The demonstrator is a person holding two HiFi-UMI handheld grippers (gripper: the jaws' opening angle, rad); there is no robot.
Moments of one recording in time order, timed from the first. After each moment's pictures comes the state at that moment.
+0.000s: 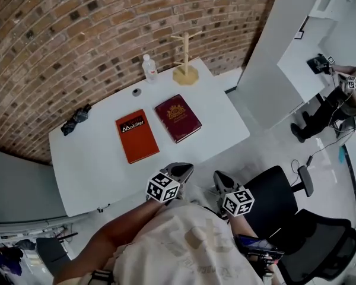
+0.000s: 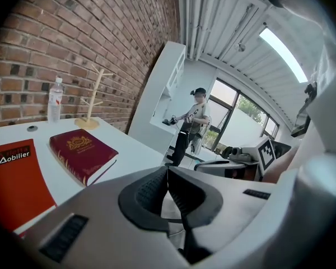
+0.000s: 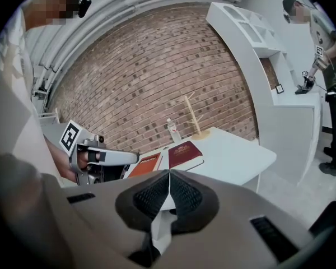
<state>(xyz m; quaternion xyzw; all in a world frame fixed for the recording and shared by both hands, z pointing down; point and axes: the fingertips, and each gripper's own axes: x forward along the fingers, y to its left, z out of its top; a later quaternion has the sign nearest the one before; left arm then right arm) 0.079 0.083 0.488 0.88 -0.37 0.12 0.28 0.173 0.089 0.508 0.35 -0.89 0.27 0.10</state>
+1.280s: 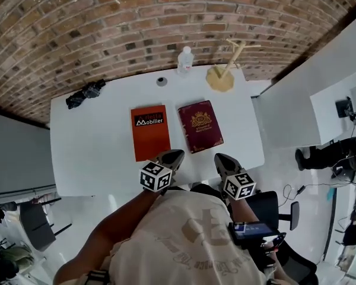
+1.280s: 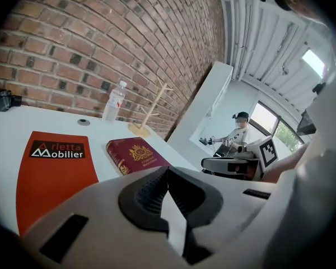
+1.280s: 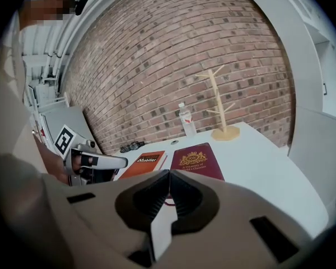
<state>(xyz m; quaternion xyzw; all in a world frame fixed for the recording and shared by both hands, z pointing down) -0.070 -0.007 0.517 0.78 -0.52 0.04 0.35 0.049 -0.057 0.519 0.24 -0.92 0.25 0.20</state>
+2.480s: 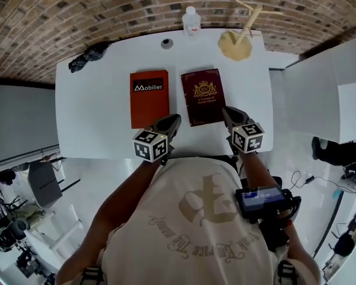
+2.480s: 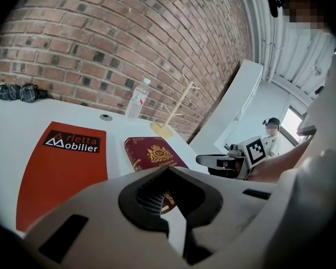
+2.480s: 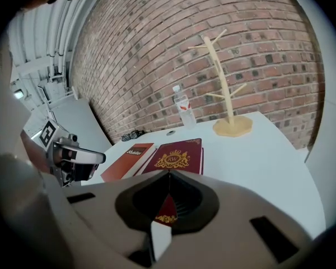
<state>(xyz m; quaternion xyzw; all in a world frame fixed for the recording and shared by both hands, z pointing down) -0.085 -0.043 0.539 0.68 -0.62 0.04 0.39 0.029 -0.158 0.574 0.15 -0.92 0.25 0.26</state>
